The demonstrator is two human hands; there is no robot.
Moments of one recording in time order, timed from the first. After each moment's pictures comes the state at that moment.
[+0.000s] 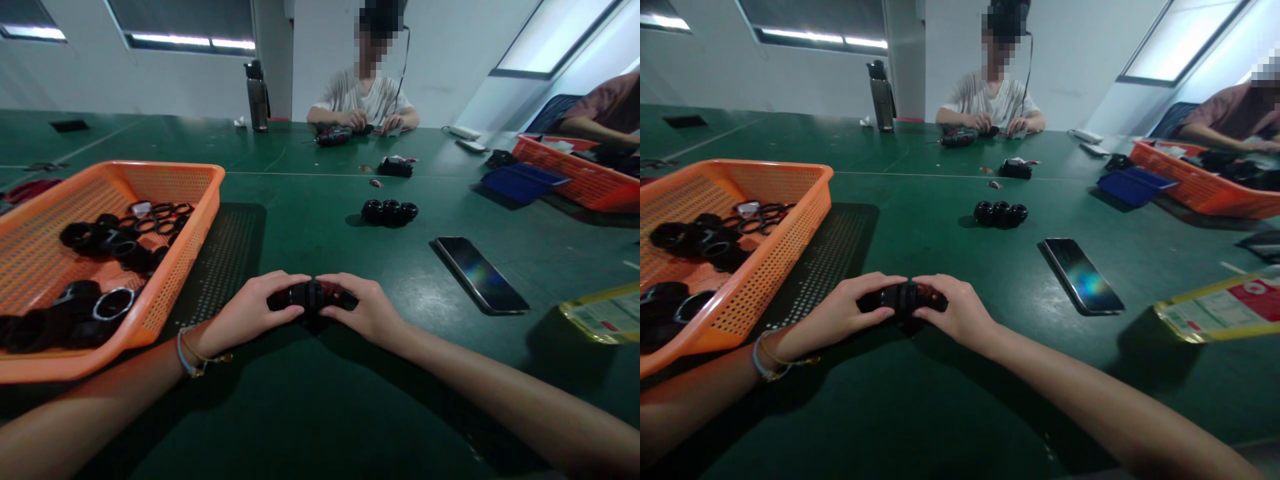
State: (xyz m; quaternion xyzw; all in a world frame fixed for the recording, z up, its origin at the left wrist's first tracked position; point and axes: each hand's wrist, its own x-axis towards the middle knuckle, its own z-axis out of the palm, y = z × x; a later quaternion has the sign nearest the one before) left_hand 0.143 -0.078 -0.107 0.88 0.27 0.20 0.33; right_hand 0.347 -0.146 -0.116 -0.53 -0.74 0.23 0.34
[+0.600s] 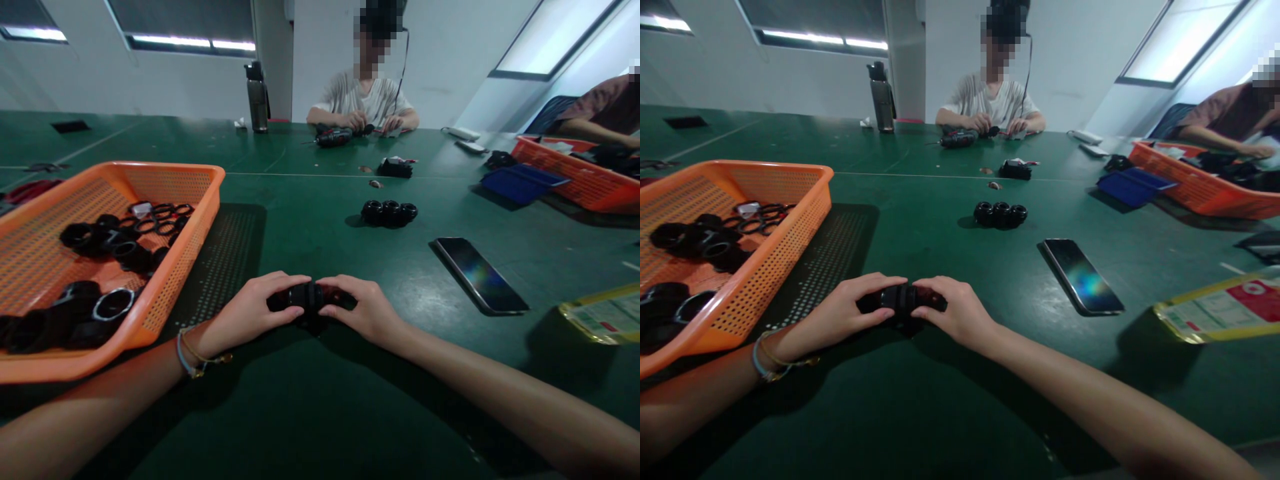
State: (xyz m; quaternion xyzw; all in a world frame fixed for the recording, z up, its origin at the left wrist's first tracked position) left_hand 0.142 -0.077 -0.108 0.88 0.27 0.20 0.33; right_hand 0.347 -0.145 -0.116 -0.52 -0.75 0.23 0.34
